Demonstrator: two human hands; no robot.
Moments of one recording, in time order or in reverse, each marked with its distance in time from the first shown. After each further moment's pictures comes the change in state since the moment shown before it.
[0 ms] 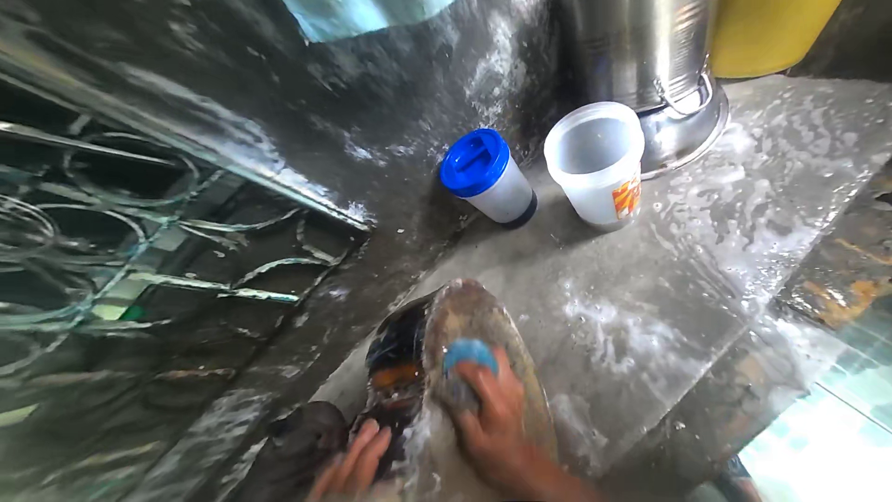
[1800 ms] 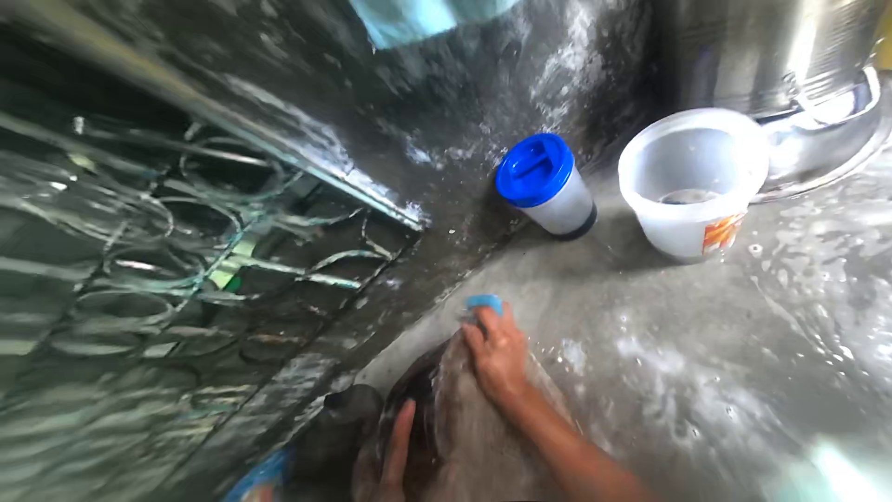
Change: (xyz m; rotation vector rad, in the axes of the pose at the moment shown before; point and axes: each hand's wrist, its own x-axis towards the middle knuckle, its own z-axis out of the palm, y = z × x) left_hand 0.060 0.006 -0.012 -0.125 -0.473 -0.616; right_hand 0.089 0.055 0.082 -0.081 -0.159 0.154
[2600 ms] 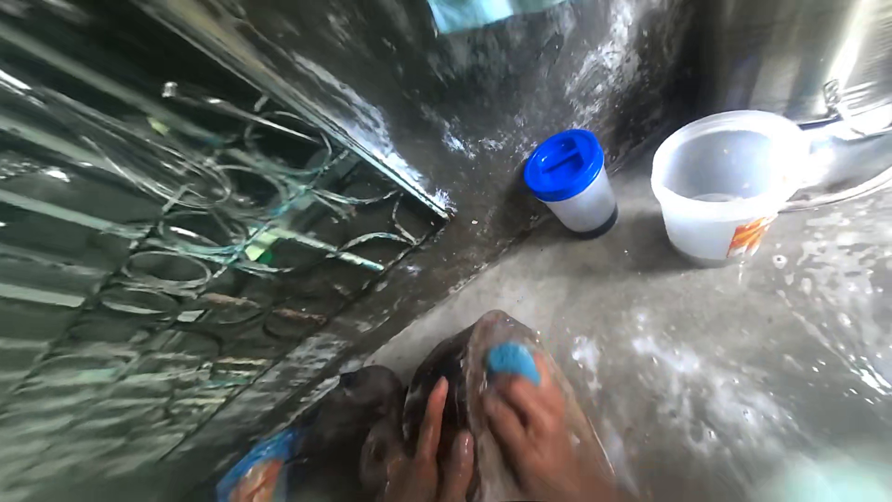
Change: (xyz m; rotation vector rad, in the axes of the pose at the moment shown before) left_hand -0.009 -0.010 0.005 0.094 0.097 0.156; right_hand -0.067 -0.037 -0.053 0.222 -0.104 -0.166
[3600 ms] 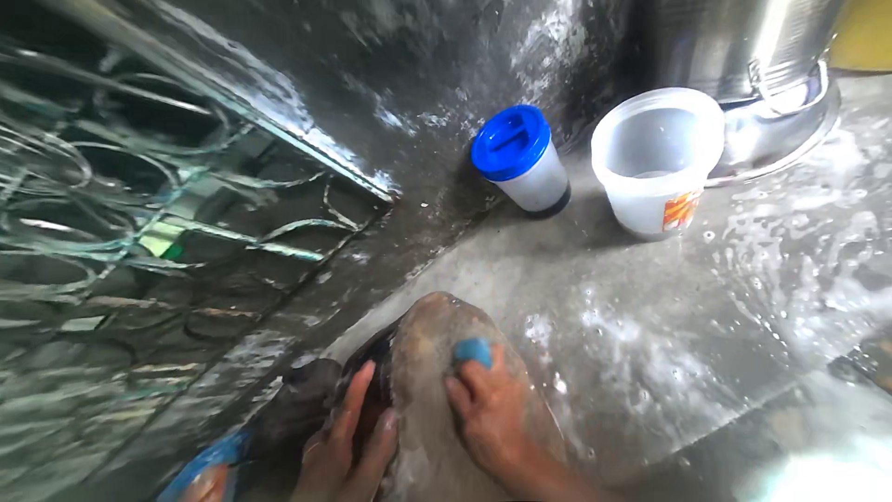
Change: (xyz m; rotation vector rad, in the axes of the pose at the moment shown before) left_hand 0.011 0.005 -0.007 -0.012 -0.057 -0.056; right_hand -0.031 0.027 -0.010 -0.290 -0.030 0.226
